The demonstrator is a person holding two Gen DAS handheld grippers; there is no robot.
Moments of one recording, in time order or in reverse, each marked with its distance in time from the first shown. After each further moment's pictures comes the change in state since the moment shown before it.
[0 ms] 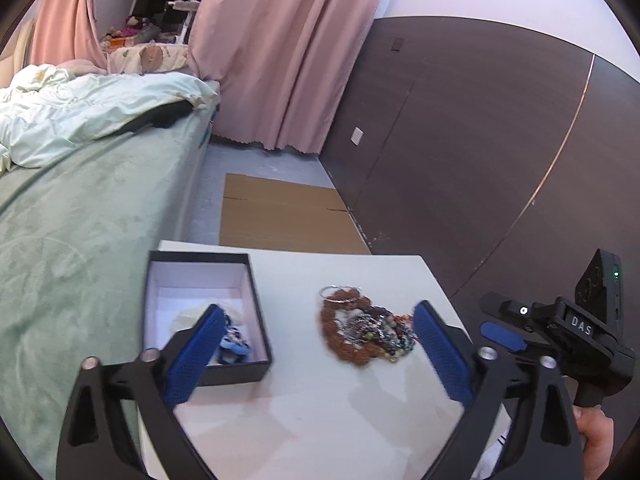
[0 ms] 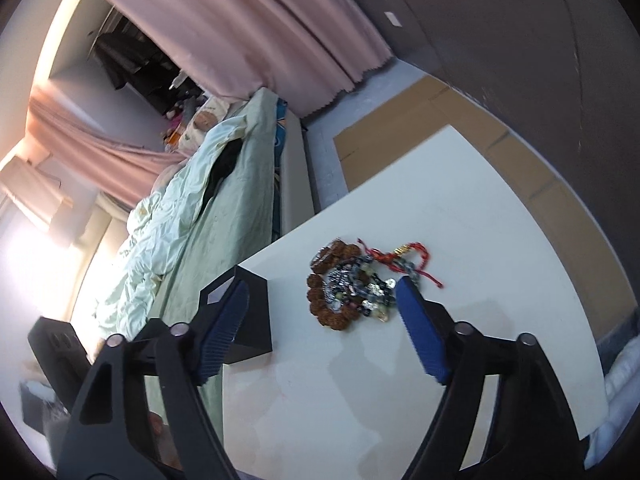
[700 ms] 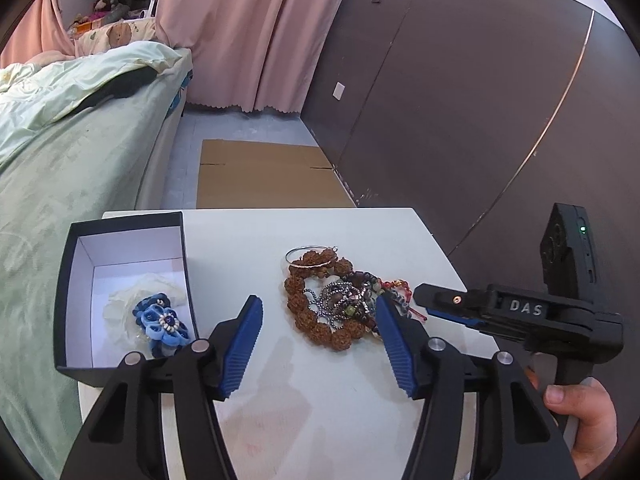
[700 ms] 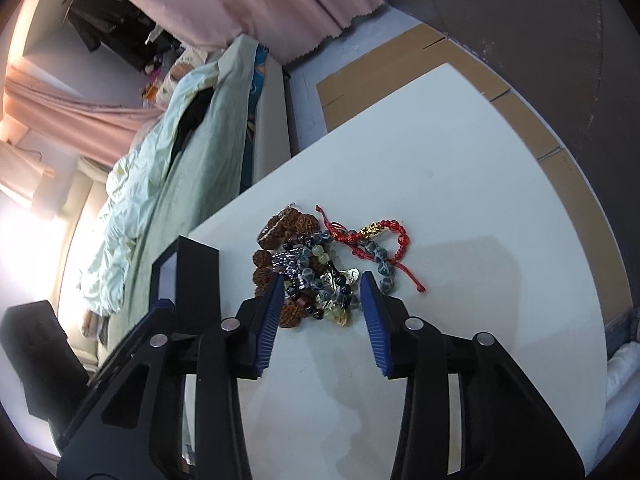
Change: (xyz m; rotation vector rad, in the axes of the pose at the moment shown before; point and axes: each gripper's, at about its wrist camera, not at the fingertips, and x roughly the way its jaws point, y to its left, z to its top) left arm 0.071 -0.024 -0.018 0.060 0.143 -0.031; right arm 0.070 -0.029 0.012 -0.032 0.213 -0.057
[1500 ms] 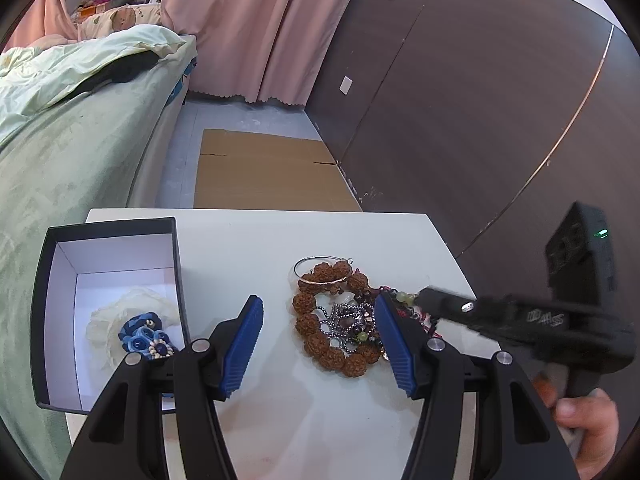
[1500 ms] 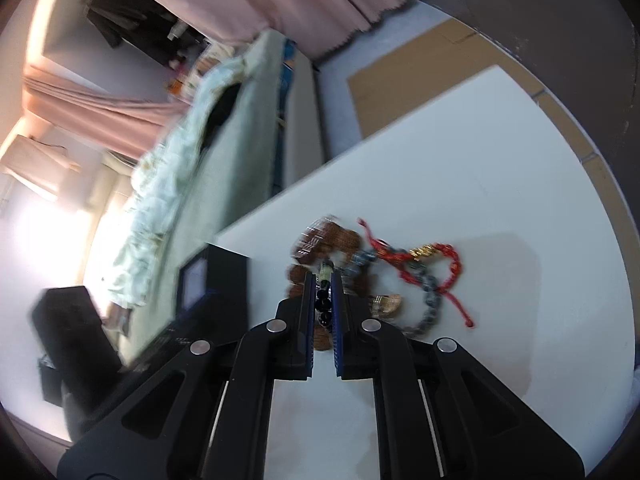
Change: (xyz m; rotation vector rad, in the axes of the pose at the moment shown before) left arm 0.030 0.013 0.014 -0.036 0.024 -0.009; right arm 0.001 0.007 0.013 -0.011 -0.001 0.144
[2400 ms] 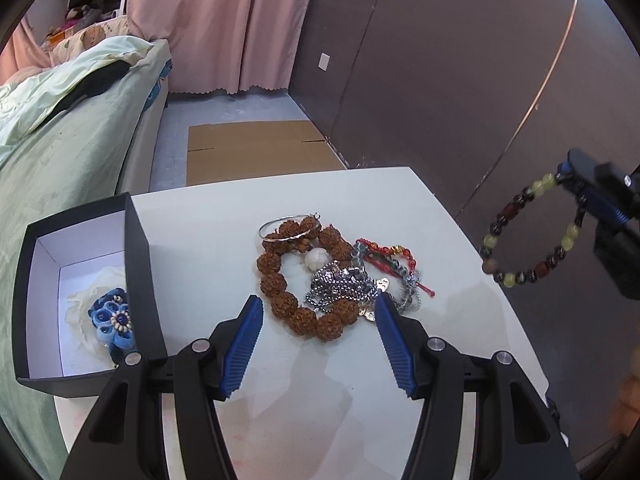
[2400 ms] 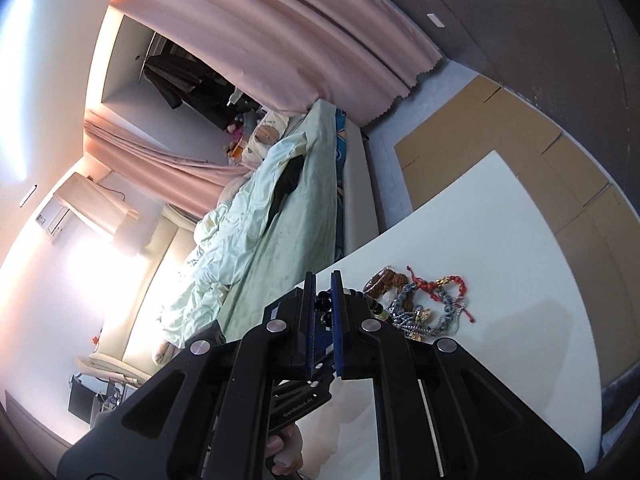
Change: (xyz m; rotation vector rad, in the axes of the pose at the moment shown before) left arm 0.017 -0.036 -0.028 0.138 0.070 0.030; right arm -0.106 0.014 -0.008 0.007 -0.237 0.181
